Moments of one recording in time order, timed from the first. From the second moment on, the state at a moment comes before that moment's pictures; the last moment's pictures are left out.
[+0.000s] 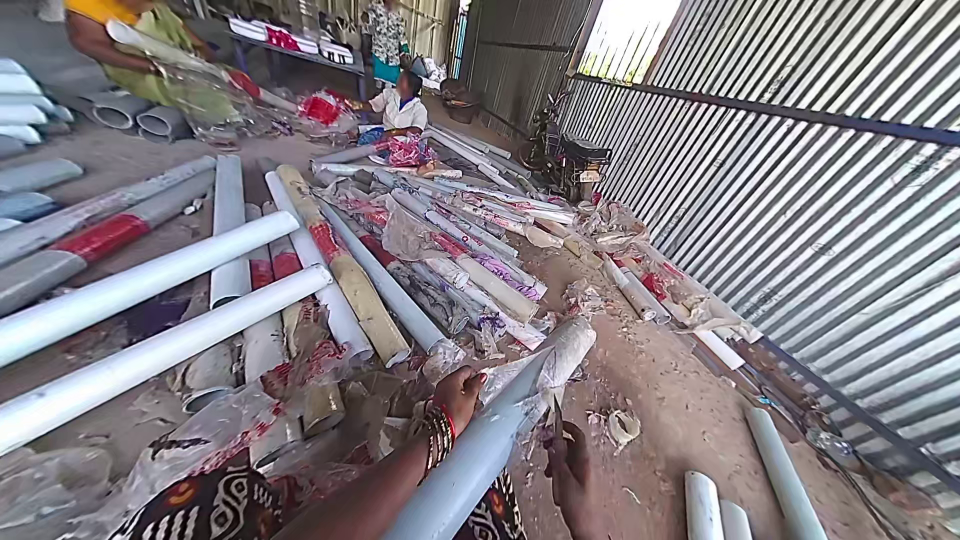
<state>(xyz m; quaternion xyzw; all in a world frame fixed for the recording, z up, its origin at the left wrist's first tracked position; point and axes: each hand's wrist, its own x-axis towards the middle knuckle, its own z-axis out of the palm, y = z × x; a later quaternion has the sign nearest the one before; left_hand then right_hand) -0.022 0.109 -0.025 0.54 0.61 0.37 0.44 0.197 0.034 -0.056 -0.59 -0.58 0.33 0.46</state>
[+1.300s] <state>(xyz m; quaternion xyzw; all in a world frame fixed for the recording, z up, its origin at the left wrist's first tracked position) -0.025 0.091 -0.012 0.62 0.60 0.38 0.33 0.149 0.002 -0.055 -0.54 -0.80 -0.07 0.26</state>
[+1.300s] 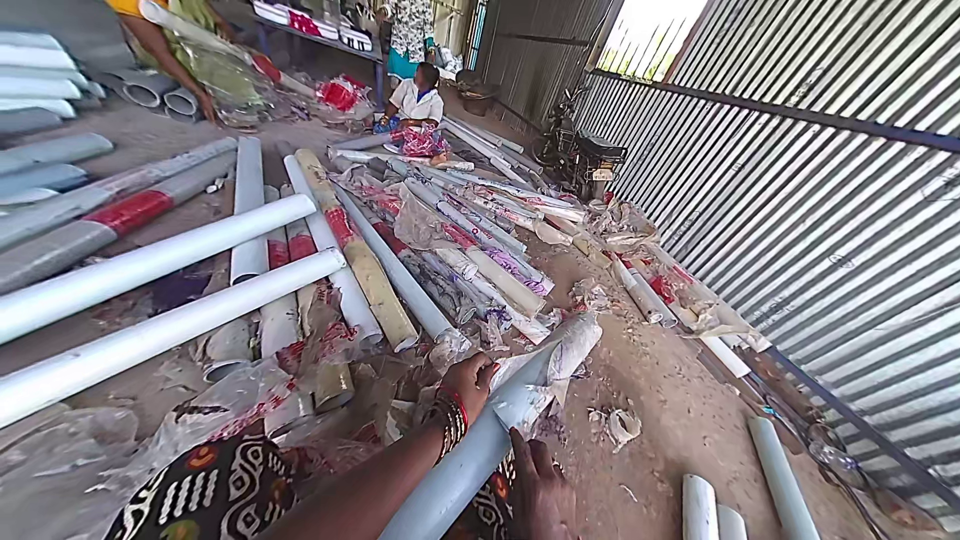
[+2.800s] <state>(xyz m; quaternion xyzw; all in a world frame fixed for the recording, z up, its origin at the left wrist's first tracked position) -0.023 0.064 0.009 0.81 0.52 0.13 0.24 0.167 0.034 -0.054 -0.56 -0.57 0.41 0.45</state>
